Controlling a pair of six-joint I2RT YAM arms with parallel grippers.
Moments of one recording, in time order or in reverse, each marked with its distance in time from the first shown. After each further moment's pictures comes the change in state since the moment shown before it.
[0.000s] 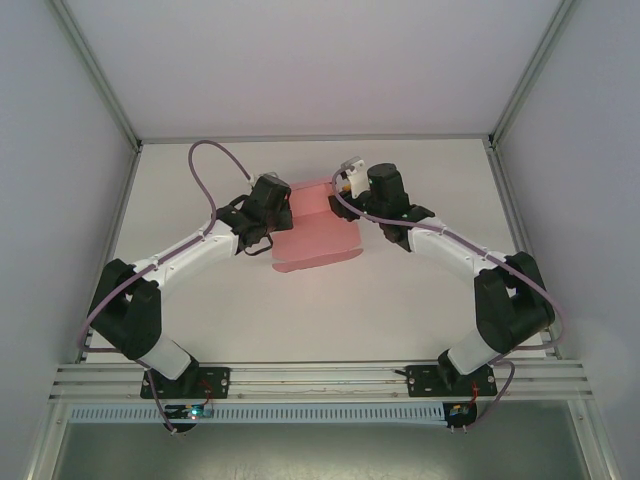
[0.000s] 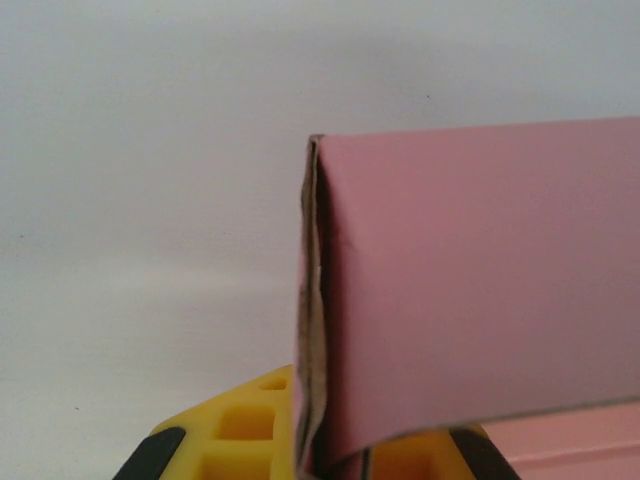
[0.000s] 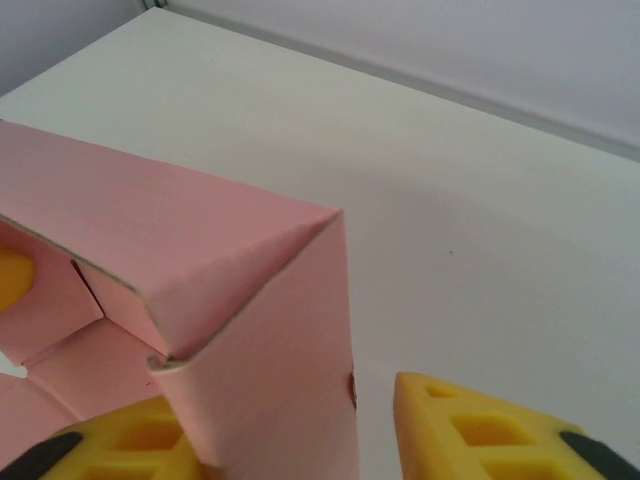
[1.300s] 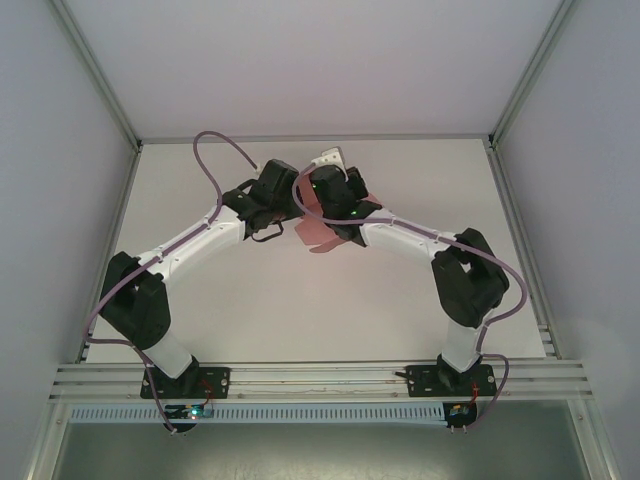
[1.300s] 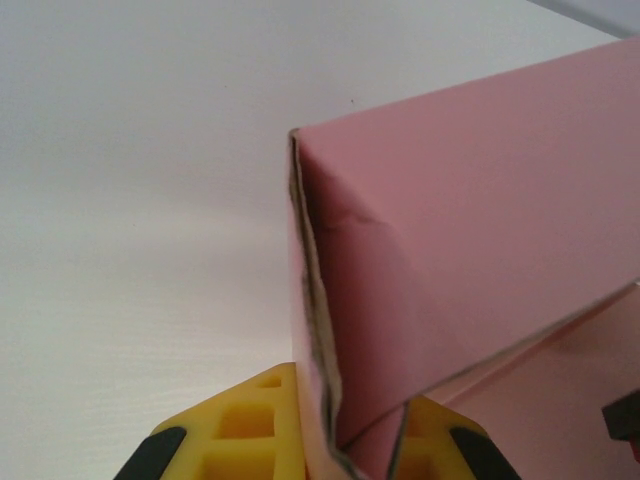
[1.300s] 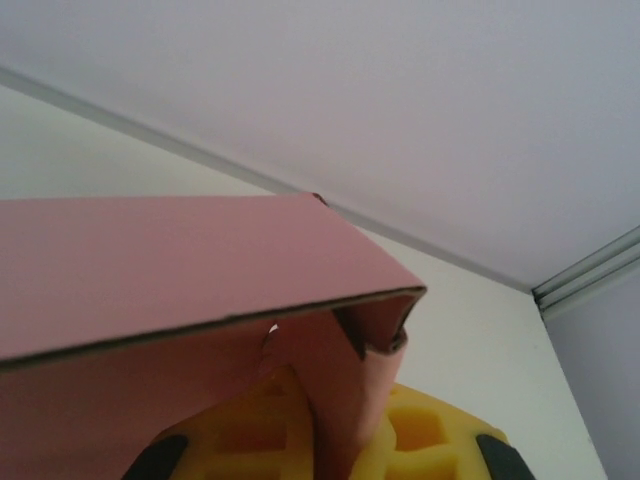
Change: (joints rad) left arm -0.015 0.068 0.189 -0.124 0.085 -0.129; right arm 0.214 0.272 0.265 -0.009 1.043 -0.148
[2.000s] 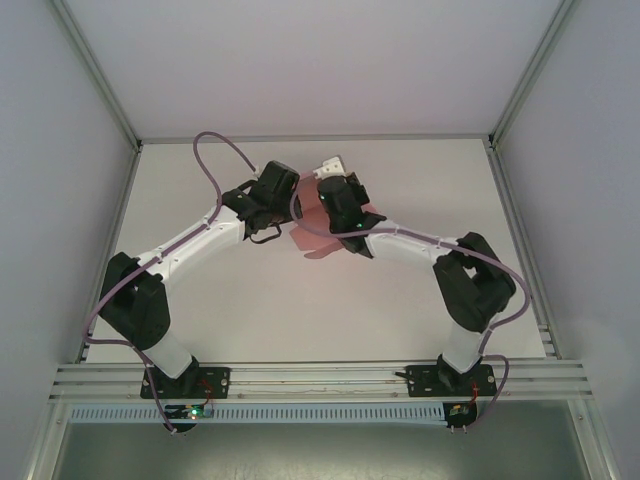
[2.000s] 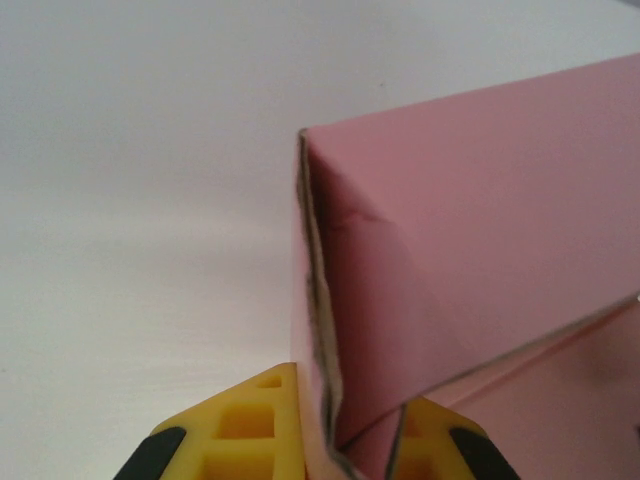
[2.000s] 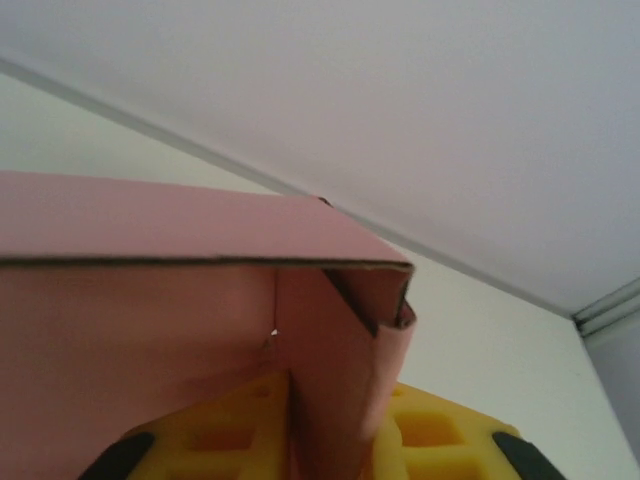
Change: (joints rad) left arm 0.000 0.000 0.002 -0.057 -0.019 0.000; right arm 0.002 -0.077 -0.183 0.196 -0.147 -0.043
